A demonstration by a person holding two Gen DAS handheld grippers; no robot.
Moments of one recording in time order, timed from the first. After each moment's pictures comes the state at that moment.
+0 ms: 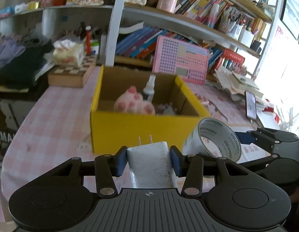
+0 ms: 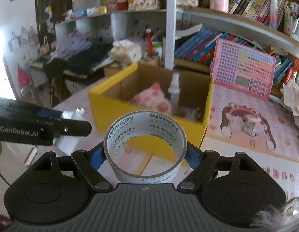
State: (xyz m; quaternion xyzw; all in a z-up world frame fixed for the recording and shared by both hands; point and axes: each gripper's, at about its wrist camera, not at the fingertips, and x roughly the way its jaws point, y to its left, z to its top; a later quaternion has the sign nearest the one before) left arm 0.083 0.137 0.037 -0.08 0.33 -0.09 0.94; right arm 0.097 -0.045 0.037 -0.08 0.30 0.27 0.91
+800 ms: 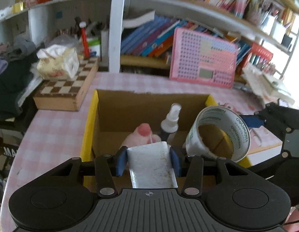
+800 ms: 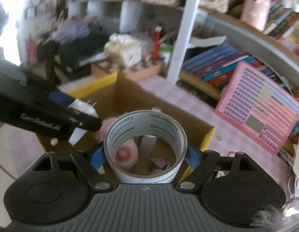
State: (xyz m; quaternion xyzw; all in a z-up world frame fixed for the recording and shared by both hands) left arm 0.253 0.136 0.027 -0.06 0.38 -0.04 0.92; right arm 0.267 -0.013 0.031 -0.21 0.30 0.32 0.87
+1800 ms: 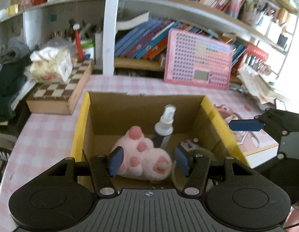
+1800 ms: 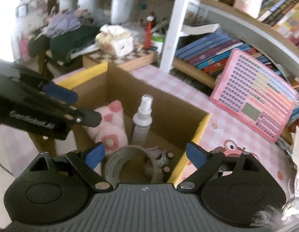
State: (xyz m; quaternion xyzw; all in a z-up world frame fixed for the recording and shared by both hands) left arm 0.243 0.129 0.033 -0.05 0.35 -0.06 0.93; right arm 0.267 -0.026 0.030 -0.19 0.31 0.29 0.88
